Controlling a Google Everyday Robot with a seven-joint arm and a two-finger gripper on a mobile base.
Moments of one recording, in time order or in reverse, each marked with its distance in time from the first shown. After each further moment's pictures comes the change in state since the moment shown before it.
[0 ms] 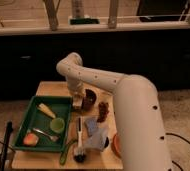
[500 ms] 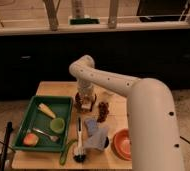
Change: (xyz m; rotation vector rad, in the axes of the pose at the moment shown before) arm 0.004 0.068 0.012 0.007 -0.031 0.107
